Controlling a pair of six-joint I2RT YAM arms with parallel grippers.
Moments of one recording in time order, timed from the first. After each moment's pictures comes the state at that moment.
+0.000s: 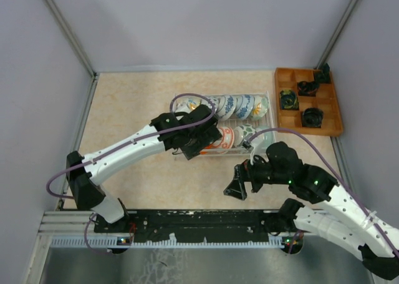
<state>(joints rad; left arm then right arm) -1.03 1.60 1.56 -0.99 -0.32 -1.45 0.85 0.61 0.77 -0.76 -0.35 0.44</state>
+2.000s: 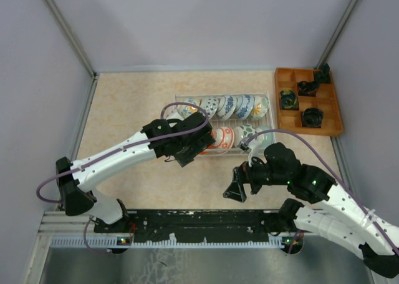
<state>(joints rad) -1.07 1.50 1.49 -1.05 -0.37 -1.57 0.88 0.62 0.76 -0.75 -0.37 0.44</state>
